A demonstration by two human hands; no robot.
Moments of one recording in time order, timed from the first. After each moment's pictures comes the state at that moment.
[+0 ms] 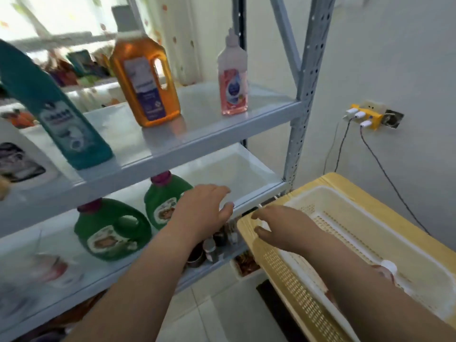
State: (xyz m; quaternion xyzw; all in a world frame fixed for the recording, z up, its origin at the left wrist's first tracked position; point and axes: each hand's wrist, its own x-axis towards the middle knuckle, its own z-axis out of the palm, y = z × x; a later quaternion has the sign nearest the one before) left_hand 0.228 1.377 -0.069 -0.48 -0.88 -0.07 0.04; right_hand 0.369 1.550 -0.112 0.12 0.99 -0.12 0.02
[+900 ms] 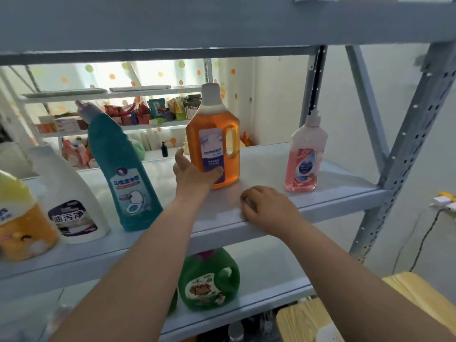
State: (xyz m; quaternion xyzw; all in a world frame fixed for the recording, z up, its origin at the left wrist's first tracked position) left_hand 0.007 1.394 0.036 -0.05 -0.83 -0.54 0.09; right_hand 0.107 1.564 -0.019 0.00 0.98 -0.13 -0.17
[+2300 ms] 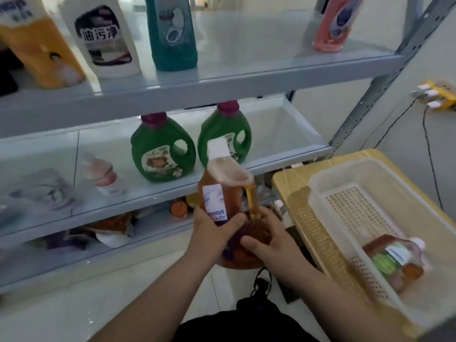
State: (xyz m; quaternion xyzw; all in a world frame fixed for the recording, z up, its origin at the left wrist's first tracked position) left_hand 0.283 1.195 -0.202 -0.02 -0.76 -0.60 -0.24; right_hand 0.387 1.338 -0.197 0.15 0.75 -0.64 -0.02
